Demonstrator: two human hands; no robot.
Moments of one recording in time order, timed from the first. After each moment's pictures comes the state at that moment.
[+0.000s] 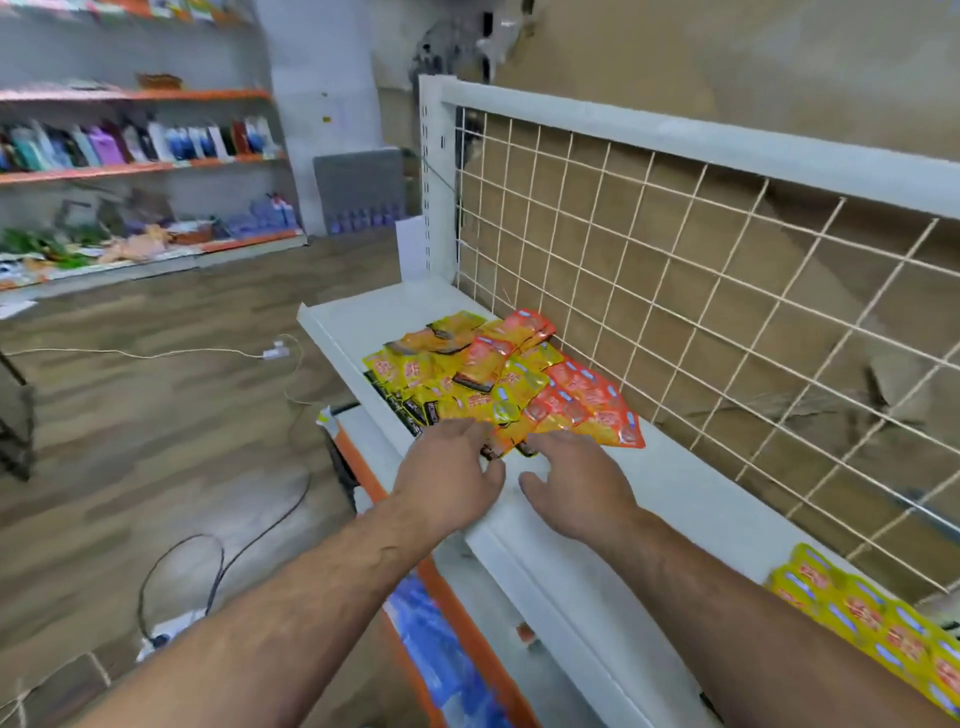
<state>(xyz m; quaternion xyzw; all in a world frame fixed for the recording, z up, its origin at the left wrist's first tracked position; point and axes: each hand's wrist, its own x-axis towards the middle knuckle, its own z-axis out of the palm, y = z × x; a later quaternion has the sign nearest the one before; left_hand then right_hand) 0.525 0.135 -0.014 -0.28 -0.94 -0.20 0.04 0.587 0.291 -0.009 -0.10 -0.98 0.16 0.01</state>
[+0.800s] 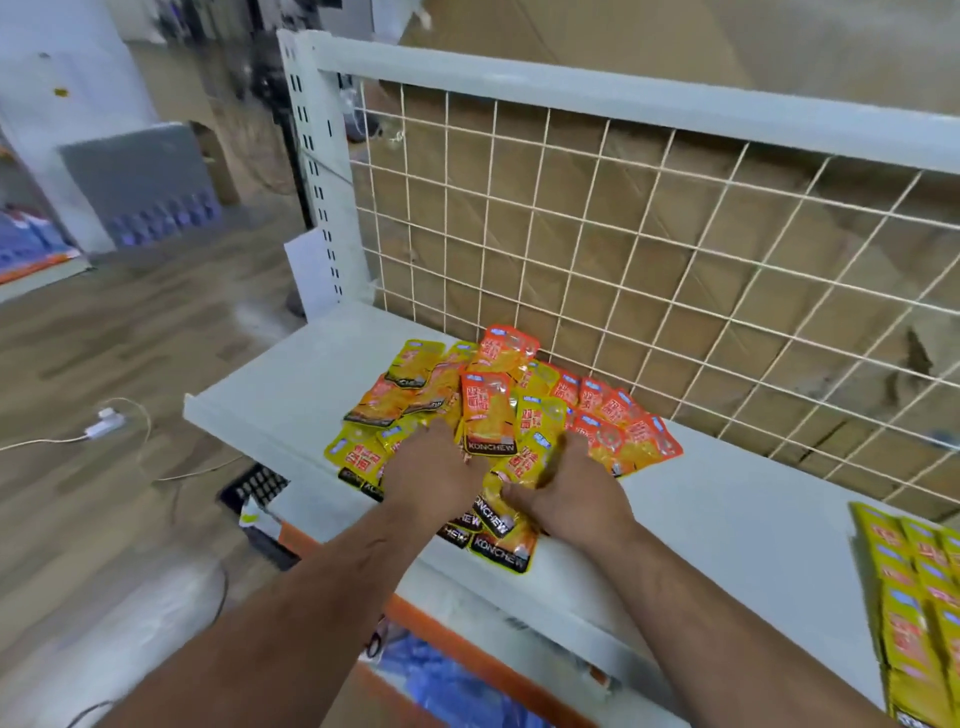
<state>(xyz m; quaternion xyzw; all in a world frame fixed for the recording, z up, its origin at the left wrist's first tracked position) 0.335 0.130 -0.035 -0.28 -0.92 -0.23 -0.11 0.464 0.238 -0.030 -0.43 -0.86 0.28 0.03</state>
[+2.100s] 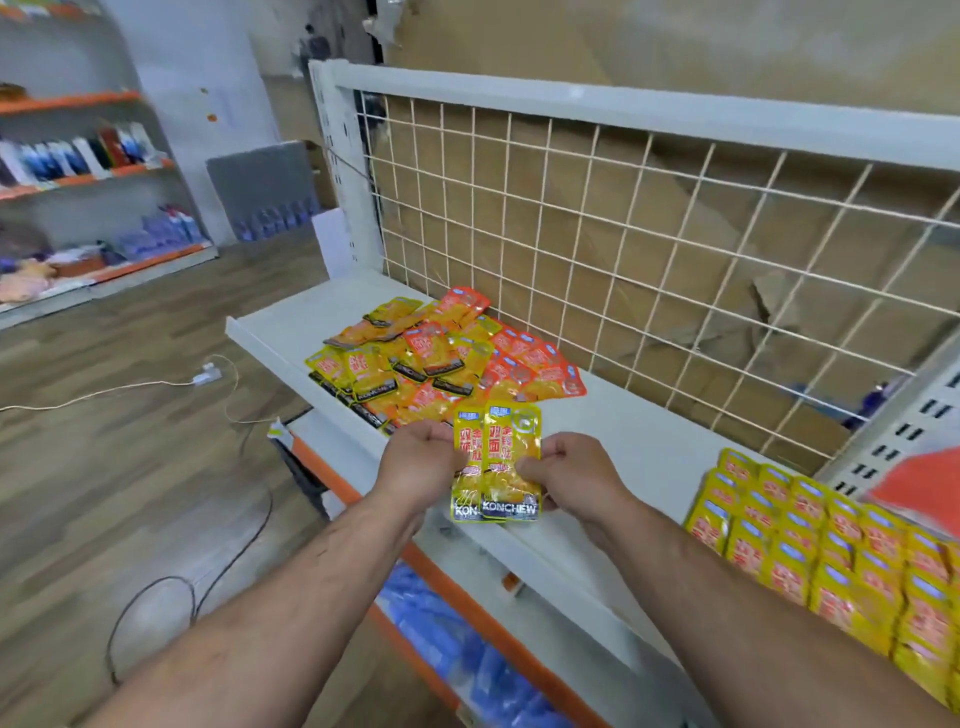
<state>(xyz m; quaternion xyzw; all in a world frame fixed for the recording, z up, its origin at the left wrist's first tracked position) 0.558 0.139 0.005 -0.06 -0.80 -0.57 -0.19 0.643 0.290 -0.023 -0.31 -0.75 0.58 0.07</state>
